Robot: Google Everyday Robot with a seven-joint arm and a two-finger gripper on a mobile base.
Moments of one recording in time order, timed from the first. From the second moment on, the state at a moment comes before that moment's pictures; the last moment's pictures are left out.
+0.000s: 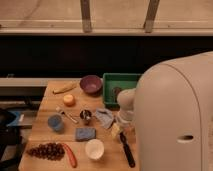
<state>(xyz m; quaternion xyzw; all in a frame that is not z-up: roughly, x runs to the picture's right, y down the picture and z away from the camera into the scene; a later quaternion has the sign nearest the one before) 0.099 0.234 0.785 -0.38 0.17 0.50 0.76</state>
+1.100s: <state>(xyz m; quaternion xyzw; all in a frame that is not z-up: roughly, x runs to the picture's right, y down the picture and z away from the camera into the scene) 0.131 0.186 0.751 -0.33 0.13 0.53 0.77</state>
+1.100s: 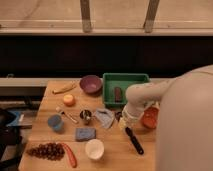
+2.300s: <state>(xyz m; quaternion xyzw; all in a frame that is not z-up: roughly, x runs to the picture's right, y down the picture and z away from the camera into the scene) 0.288 0.202 0.723 -0.28 0.22 0.60 0.71</state>
